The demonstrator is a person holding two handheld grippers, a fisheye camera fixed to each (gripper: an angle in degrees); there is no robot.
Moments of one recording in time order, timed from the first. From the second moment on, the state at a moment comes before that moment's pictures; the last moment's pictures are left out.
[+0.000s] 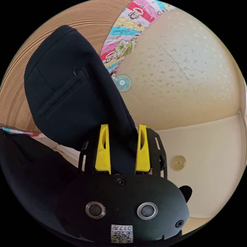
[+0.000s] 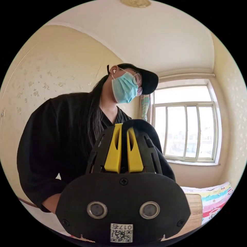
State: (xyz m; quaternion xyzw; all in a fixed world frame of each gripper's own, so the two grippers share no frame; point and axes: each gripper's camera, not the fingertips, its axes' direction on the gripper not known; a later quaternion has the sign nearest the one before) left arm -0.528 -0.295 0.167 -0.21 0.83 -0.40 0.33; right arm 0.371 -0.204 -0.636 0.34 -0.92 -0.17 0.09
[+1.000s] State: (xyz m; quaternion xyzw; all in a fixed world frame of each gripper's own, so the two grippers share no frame) left arm -0.599 -0.234 -0.241 0.46 0.62 0.21 0.60; right arm 0.286 -0.106 -0.546 -0.10 -0.78 -0.09 0.61
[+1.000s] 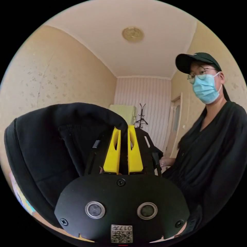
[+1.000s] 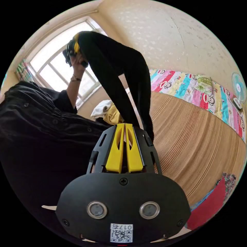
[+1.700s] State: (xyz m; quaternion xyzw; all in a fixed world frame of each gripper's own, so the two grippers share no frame) left arm -0.477 -0.078 -0.298 0.43 0.77 0.37 0.30; right arm 0.311 -0.171 -0.283 -0.26 -0.91 0.02 0.32
